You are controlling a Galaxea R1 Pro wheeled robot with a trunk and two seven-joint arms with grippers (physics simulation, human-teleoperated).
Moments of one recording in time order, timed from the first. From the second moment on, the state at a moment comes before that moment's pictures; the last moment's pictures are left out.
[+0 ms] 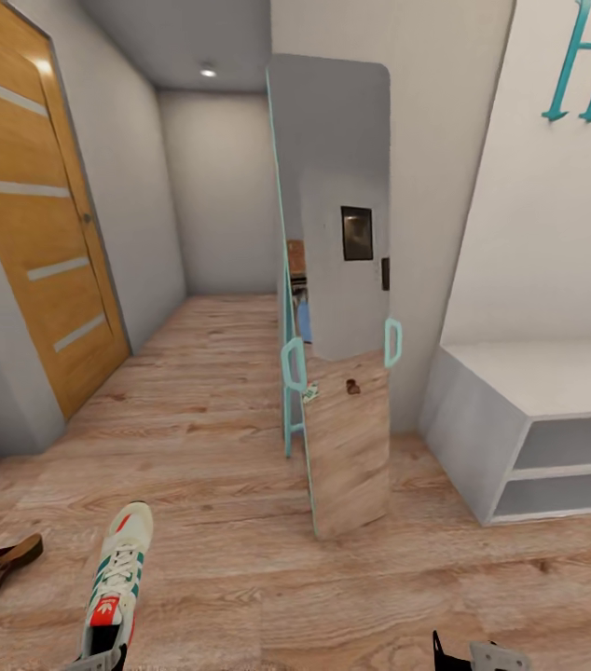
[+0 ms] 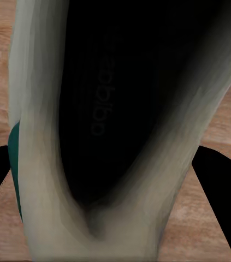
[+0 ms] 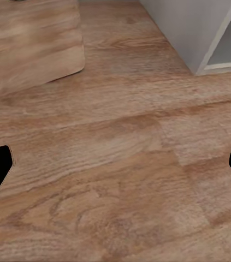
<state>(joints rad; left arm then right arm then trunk) -0.19 0.11 0.45 -0.36 0.01 -0.53 -0.31 -0.08 -0.04 -0.09 -0.67 0.01 -0.36 -0.13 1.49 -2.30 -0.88</state>
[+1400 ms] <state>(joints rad) -0.19 0.11 0.45 -0.36 0.02 -0.53 -0.31 -0.08 -0.04 -0.09 -0.67 0.01 -0.36 -0.13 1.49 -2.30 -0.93</state>
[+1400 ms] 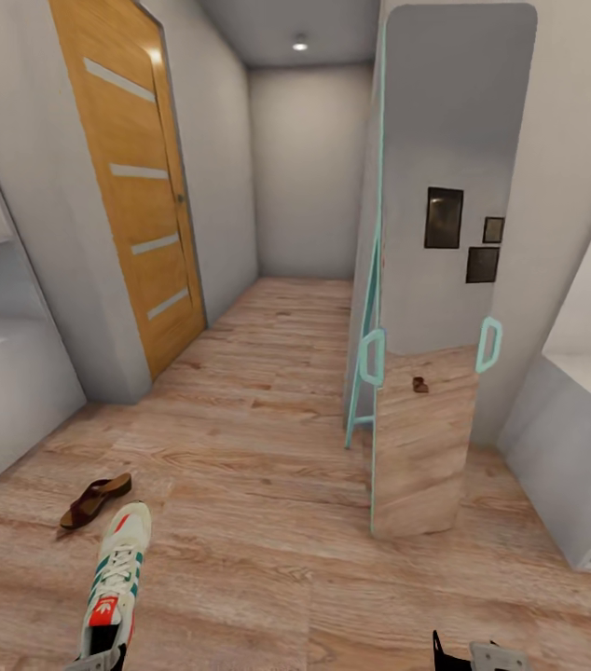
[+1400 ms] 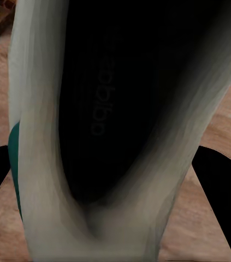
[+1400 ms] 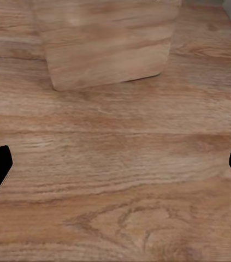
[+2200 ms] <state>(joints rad) -0.19 0.10 0.49 -0.36 0.03 -0.54 -0.32 -0.08 -0.04 -0.09 -0.67 0.01 -0.36 -0.13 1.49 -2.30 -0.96</state>
